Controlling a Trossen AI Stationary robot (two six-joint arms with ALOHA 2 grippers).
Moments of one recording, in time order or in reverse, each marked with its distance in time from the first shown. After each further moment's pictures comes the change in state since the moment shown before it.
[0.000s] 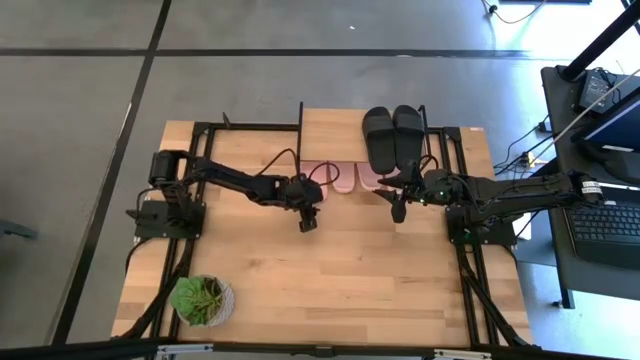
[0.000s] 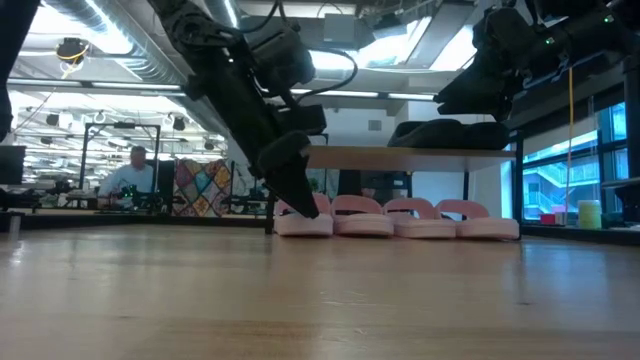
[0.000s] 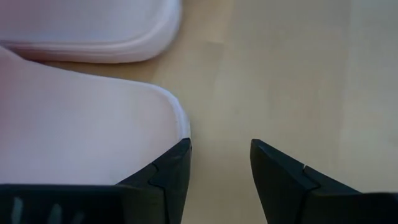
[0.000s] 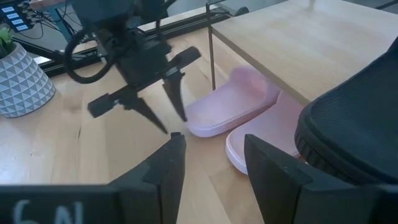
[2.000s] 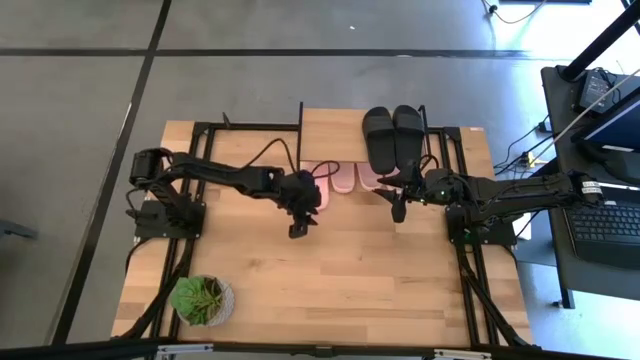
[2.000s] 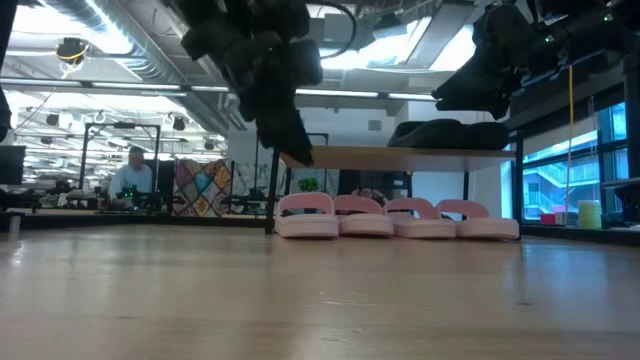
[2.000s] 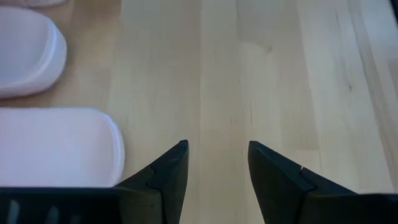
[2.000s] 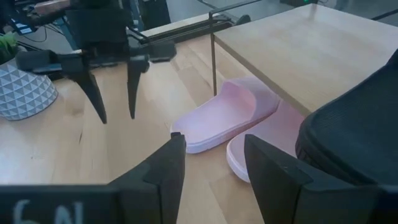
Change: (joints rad) left arm -0.003 -0.147 0.099 -0.240 0.352 0.049; right arm 0.000 -0.001 0.000 0.024 -0.001 -0.023
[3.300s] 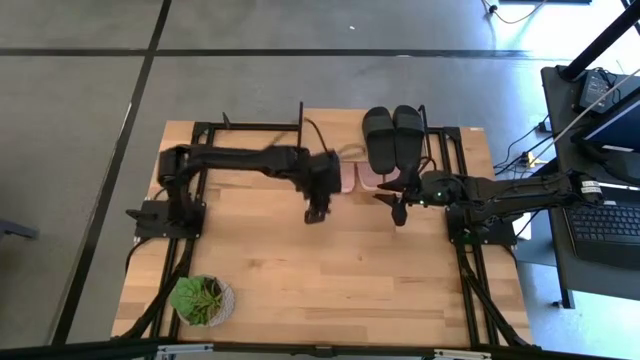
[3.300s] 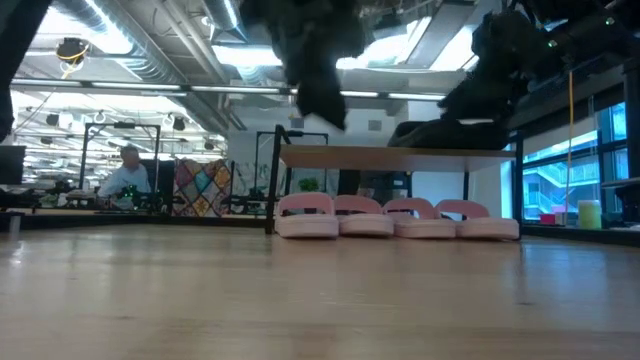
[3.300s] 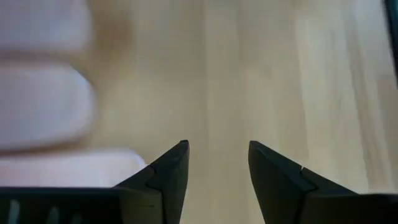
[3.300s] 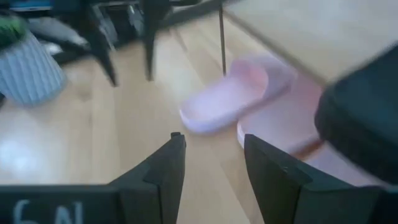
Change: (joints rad) left arm 0.062 0.210 0.487 -0.441 0.064 0.114; right arm 0.002 0.012 0.000 -0.067 -0.054 0.053
